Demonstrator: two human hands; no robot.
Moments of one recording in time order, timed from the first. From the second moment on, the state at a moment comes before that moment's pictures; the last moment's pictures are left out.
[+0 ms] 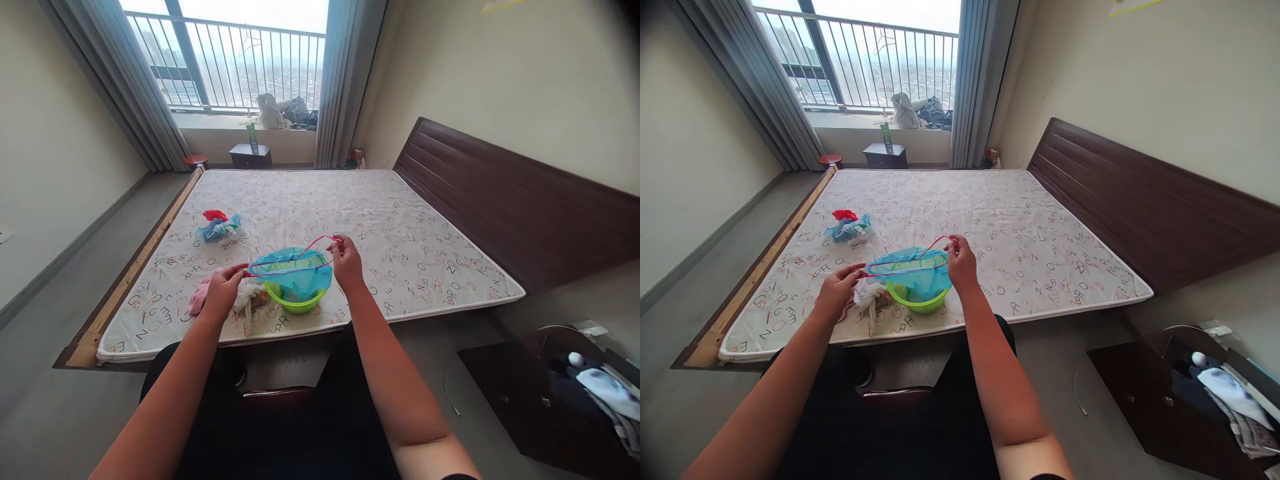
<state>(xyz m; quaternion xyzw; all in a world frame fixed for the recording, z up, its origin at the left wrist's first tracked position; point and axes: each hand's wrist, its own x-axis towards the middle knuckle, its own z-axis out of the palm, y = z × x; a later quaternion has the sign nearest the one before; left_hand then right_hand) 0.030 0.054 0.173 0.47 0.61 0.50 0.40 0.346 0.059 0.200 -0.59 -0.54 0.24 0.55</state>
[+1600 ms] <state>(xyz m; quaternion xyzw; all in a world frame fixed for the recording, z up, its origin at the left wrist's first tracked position) 0.001 0.029 0.215 0.56 0.70 0.35 0.27 0.337 0.043 0.179 -0.55 -0.48 0.39 0.56</state>
